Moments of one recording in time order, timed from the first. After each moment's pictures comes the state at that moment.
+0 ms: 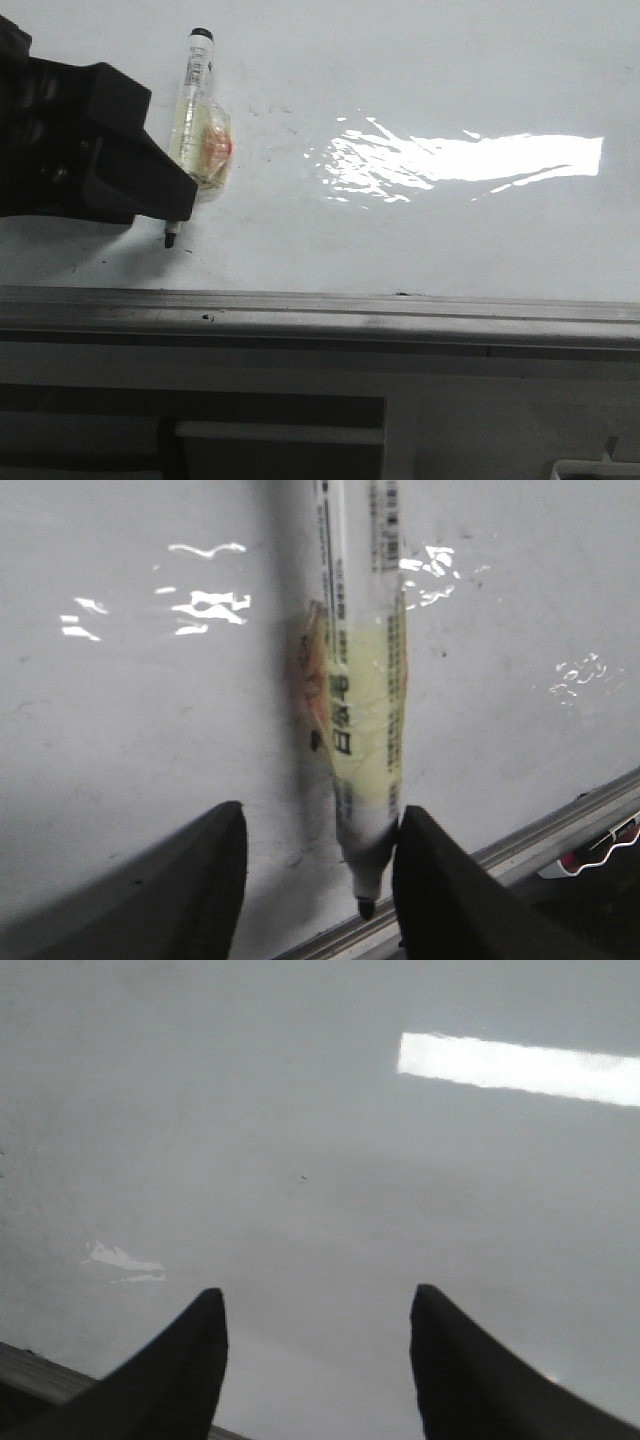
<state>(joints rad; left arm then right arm) -0.69 1.19 -0.57 -0.81 0.08 0.51 0.06 0.21 -0.49 0.22 0.58 -0.28</state>
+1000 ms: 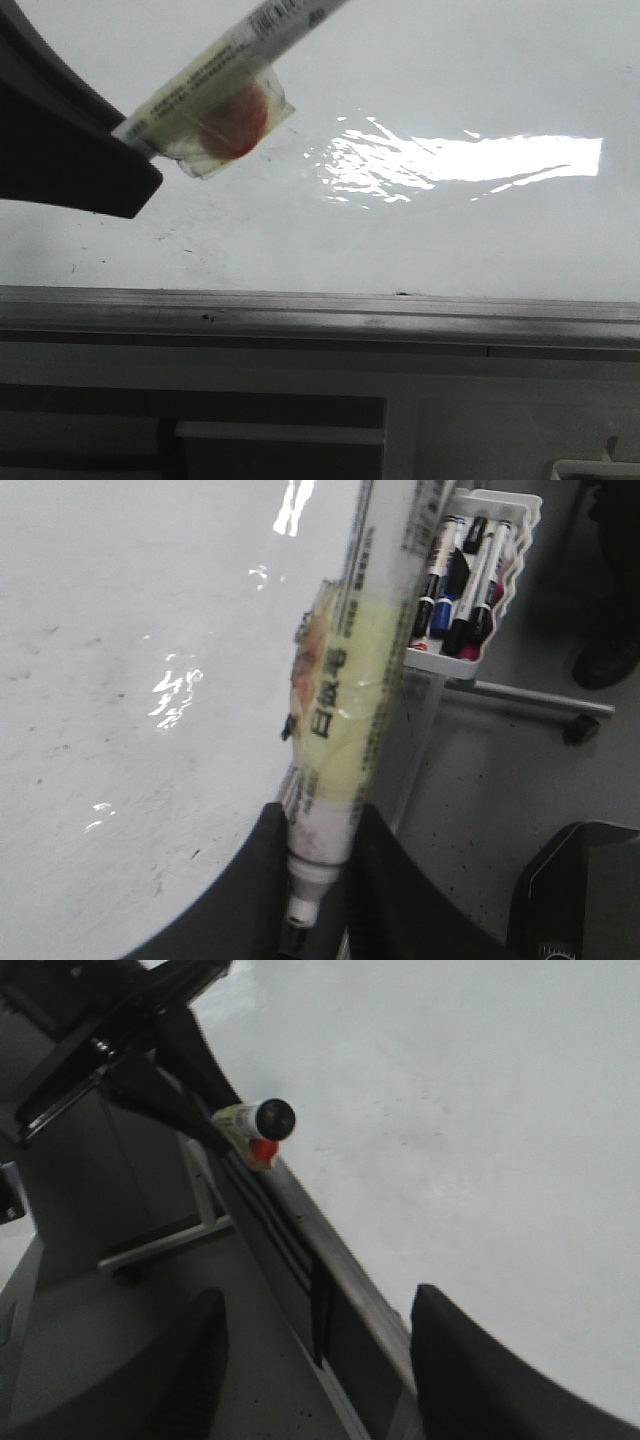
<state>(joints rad) -0.70 0.99 -0.62 -0.77 0.49 1.28 0.41 0.67 -0.64 0.83 0.73 -1.01</state>
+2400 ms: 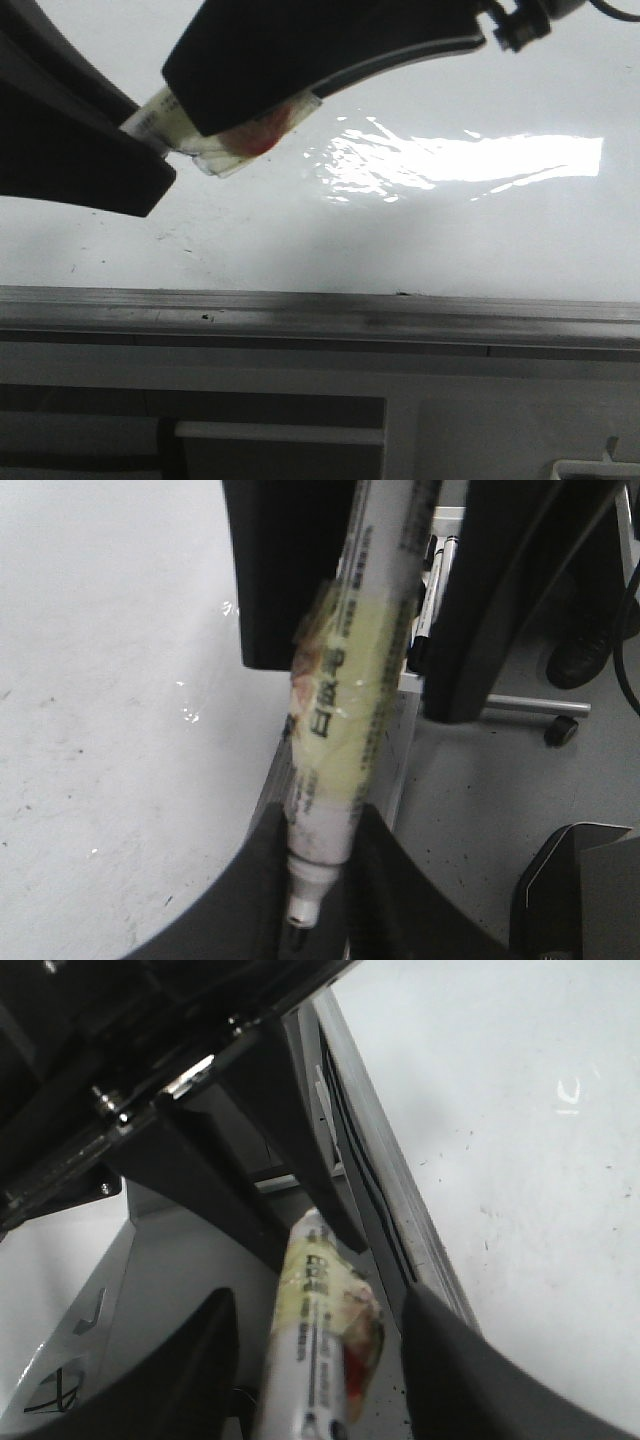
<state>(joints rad) -0.70 1.00 -0.63 -0.88 0.53 1.43 0.73 1.17 -0.82 0.94 0.52 -1.09</state>
